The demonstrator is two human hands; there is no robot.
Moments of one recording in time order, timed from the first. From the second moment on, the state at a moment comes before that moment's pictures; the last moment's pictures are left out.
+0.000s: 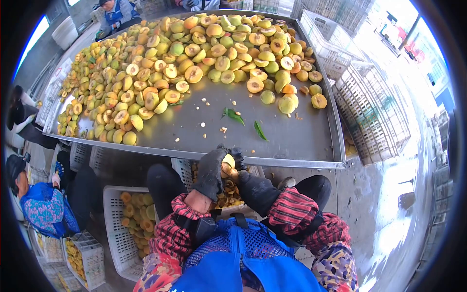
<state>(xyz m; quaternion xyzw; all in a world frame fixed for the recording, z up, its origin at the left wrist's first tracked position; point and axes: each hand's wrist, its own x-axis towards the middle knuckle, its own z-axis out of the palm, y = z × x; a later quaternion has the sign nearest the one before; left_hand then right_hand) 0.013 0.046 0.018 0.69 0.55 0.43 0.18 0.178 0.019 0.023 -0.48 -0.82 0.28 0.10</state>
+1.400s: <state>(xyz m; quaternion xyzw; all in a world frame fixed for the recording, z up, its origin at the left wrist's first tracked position) 0.010 0.047 0.016 0.38 0.33 0.43 0.75 0.201 0.036 0.067 -0.39 -0.46 0.80 -0.01</state>
